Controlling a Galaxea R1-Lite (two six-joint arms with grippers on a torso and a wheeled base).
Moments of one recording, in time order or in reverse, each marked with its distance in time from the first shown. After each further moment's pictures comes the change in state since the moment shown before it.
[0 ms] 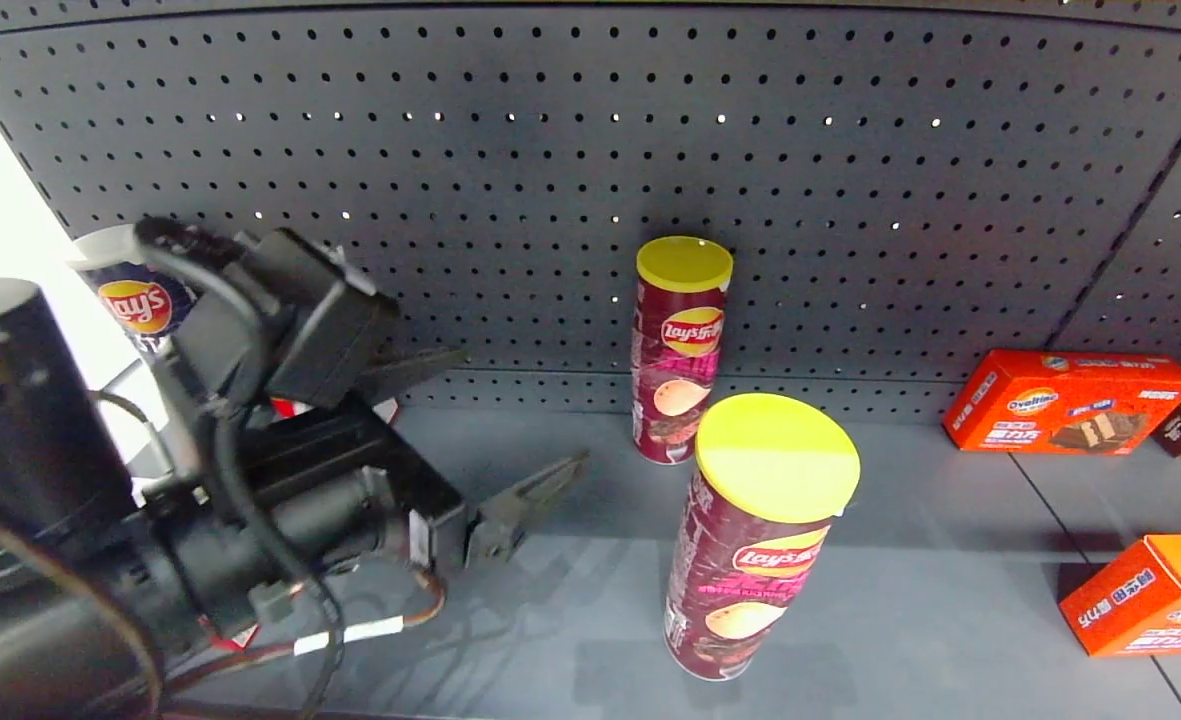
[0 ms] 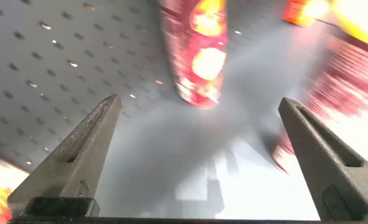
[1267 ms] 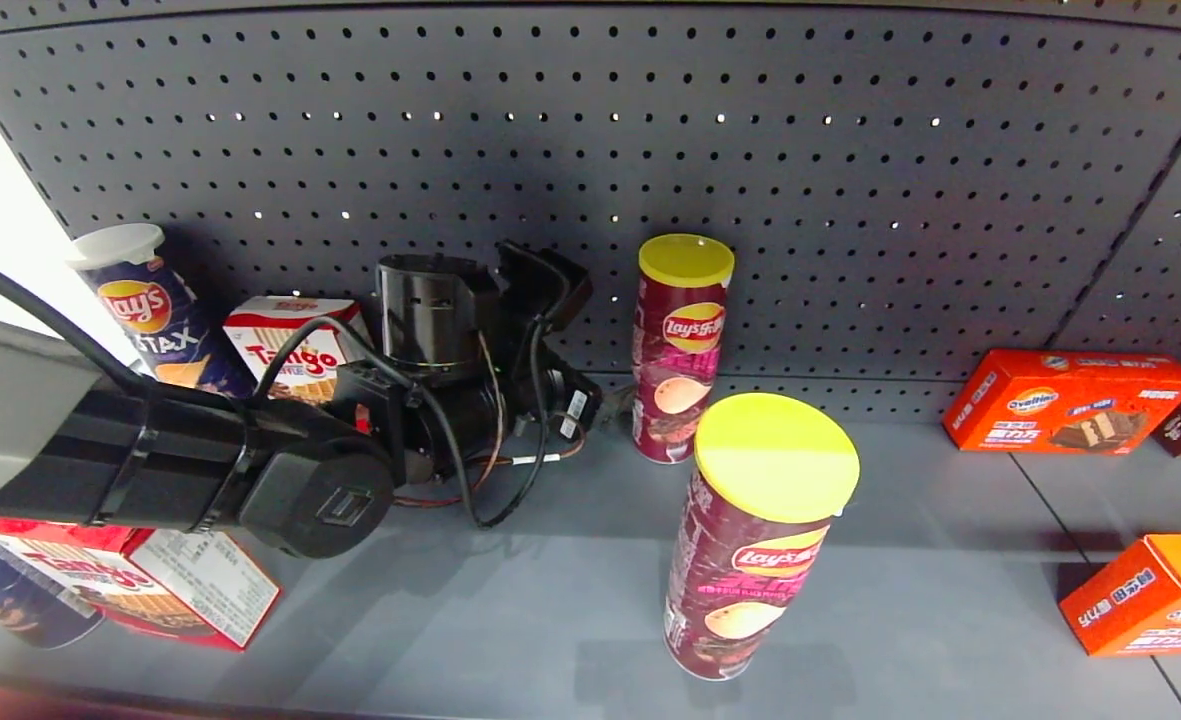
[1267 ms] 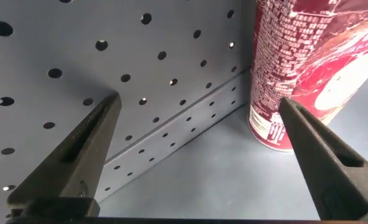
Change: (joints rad) left arm 0.204 0.589 -0.483 0.007 -0.048 0.074; right arm 0.000 0.000 0.000 0.000 0.000 0.000
